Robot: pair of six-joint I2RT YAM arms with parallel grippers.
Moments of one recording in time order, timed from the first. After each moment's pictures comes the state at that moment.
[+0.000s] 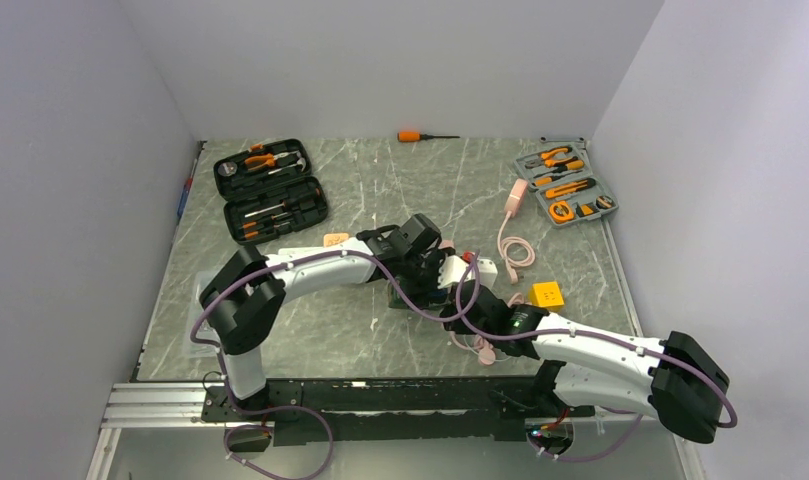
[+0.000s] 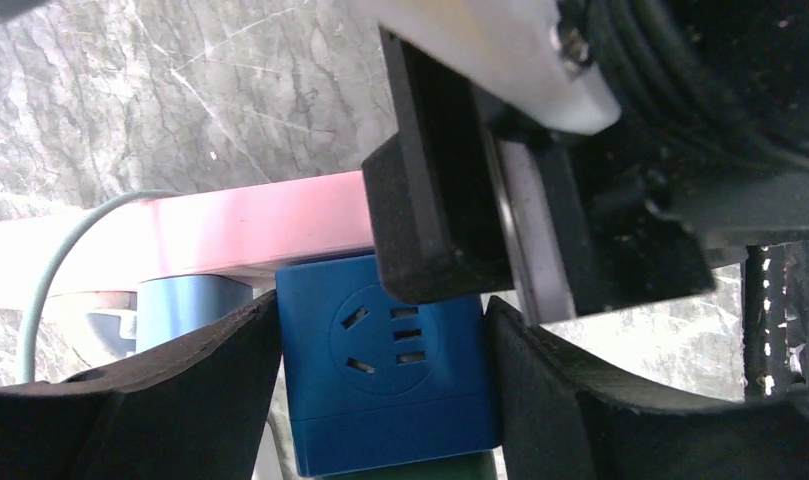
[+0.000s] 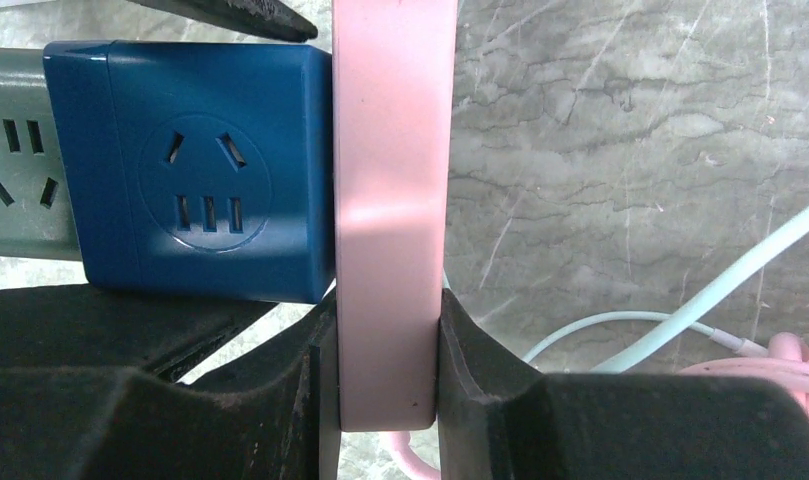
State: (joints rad) left arm -0.95 1.80 1.29 -0.40 0.42 0.64; right arm 0.96 1.02 0.44 -0.25 0.35 0.87
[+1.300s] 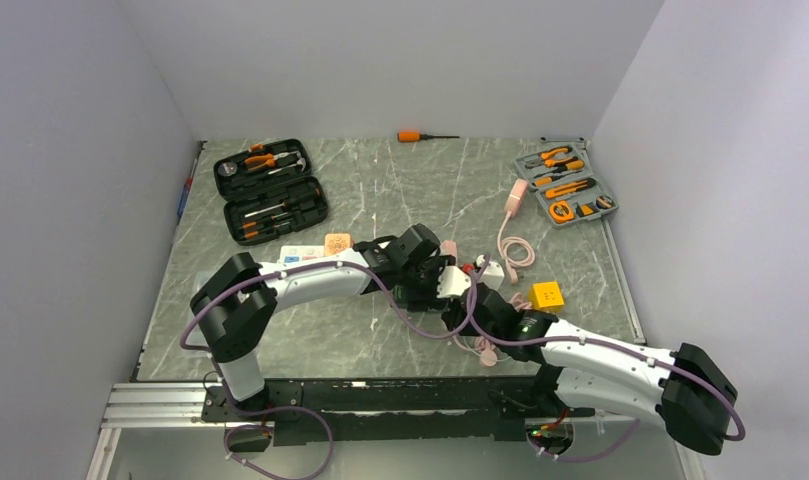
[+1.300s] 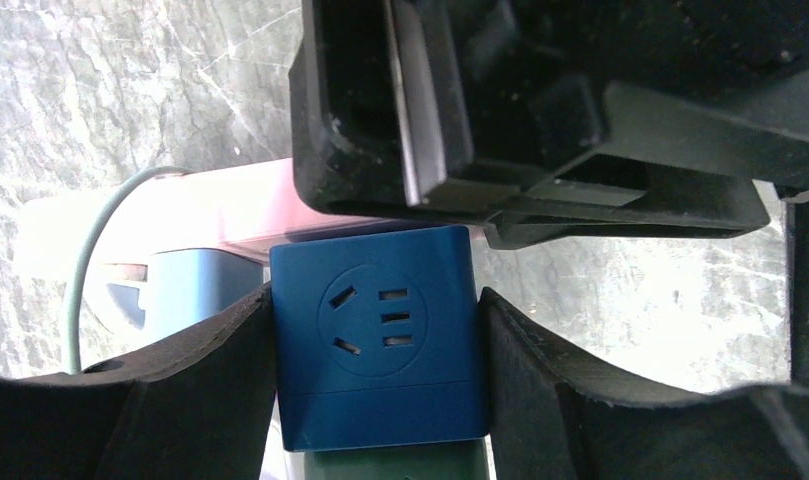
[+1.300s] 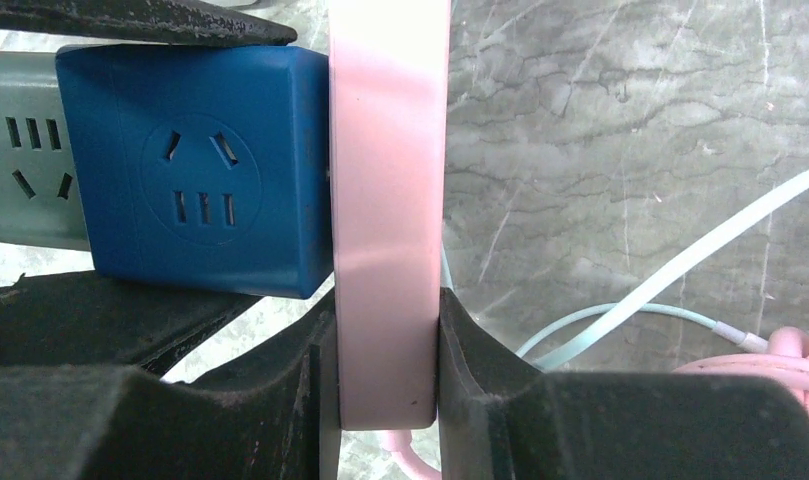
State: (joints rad) left arm -0.98 1.74 1.20 -0.32 0.33 0.68; right arm 0.93 0.92 0.38 -0.24 0.34 0.88
